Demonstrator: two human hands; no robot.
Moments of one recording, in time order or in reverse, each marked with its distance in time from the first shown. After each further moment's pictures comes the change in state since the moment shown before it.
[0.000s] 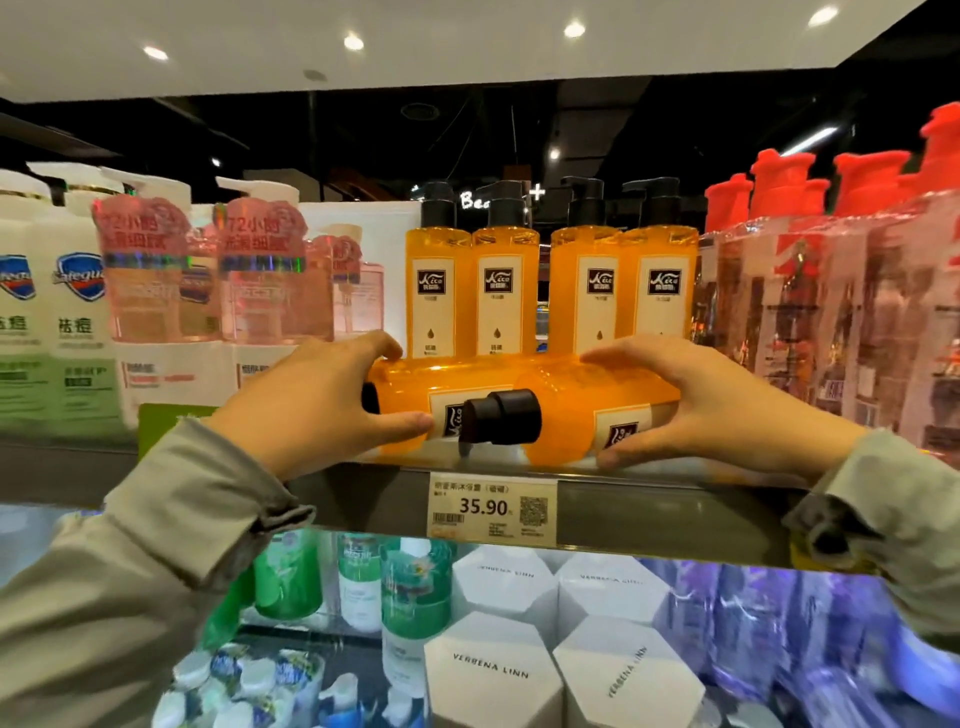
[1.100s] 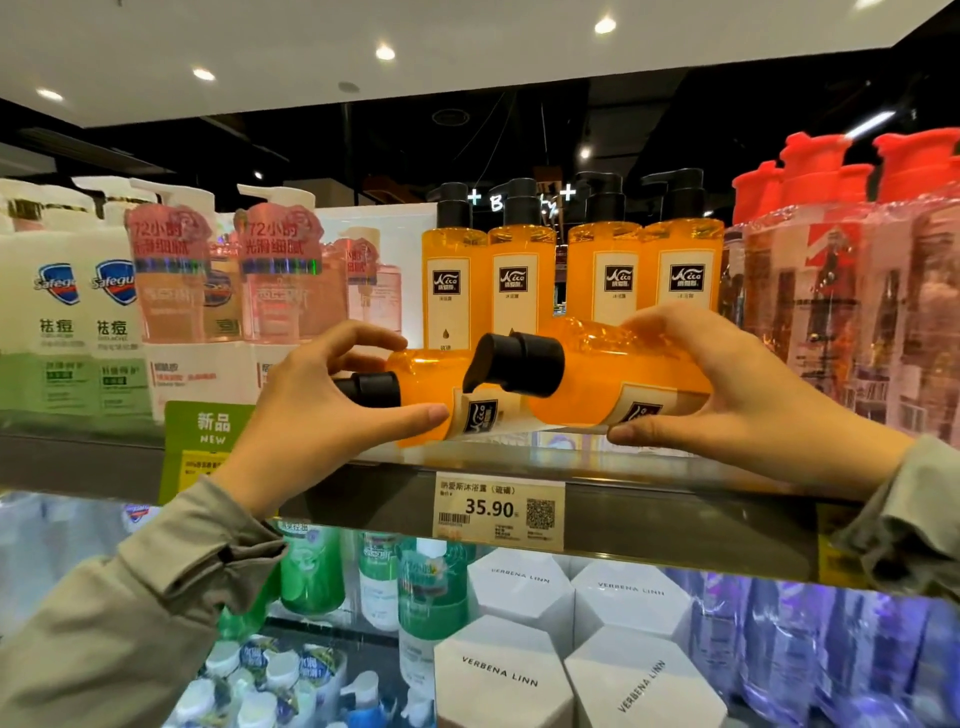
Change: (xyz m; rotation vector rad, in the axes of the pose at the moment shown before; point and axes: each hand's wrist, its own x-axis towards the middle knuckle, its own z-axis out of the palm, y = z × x) left_hand -0.008 -0.012 0.024 -0.622 0.307 0.021; right_hand -0.002 0.009 0.001 0.004 0.250 -0.192
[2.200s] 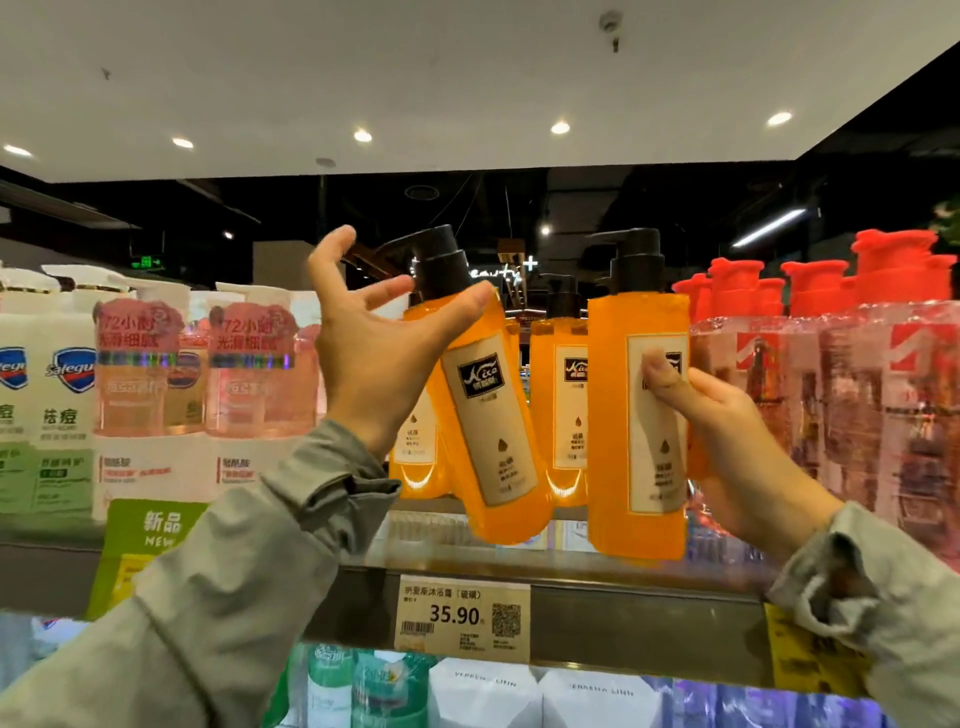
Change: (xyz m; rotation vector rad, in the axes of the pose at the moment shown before) left_hand 0.080 0.068 0.037 -0.445 0.433 0.128; right_hand 0.017 0.000 -0.013 0.848 0.294 0.449
